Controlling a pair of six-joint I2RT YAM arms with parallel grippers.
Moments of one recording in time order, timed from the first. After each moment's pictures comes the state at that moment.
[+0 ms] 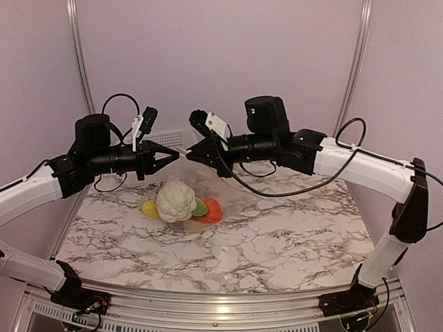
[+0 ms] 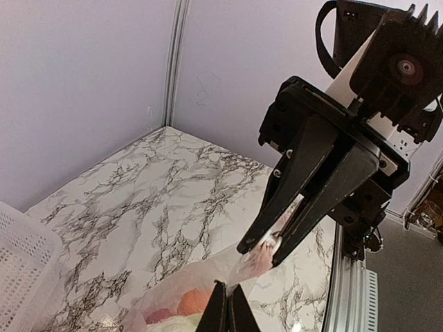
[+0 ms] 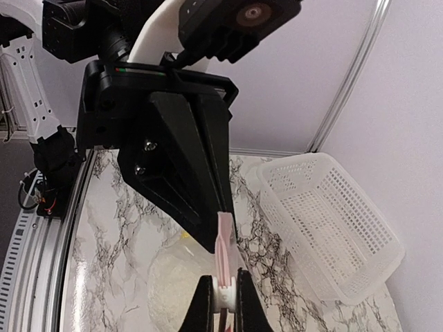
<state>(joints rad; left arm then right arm) -0.63 1.19 1.02 -0.03 0.53 -0.09 0.93 1.68 1.59 -0.20 -0.41 -0.34</state>
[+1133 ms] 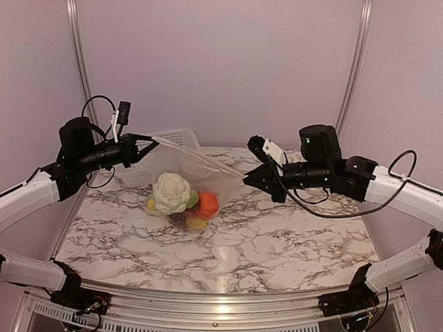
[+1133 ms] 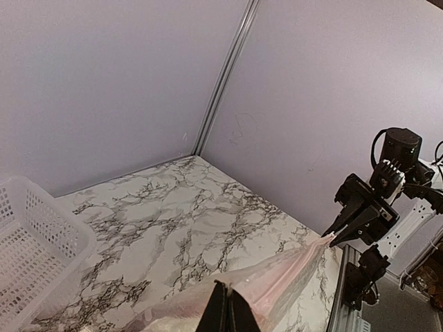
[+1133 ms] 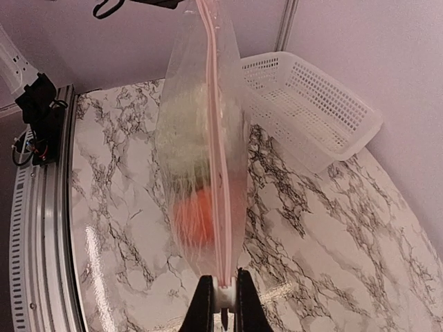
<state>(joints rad) -0.43 1.15 0.89 0.20 0.58 -0.33 0.80 1.24 1.09 -0.30 -0.32 -0.25</state>
